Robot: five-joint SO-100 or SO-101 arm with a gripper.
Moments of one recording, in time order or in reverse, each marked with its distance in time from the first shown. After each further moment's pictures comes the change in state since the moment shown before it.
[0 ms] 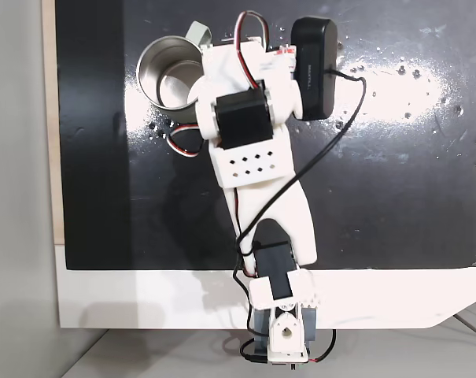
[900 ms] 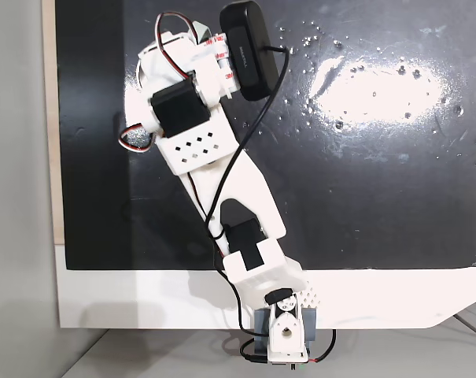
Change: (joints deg) arm -9.1 -11.1 -9.8 -1.4 -2.9
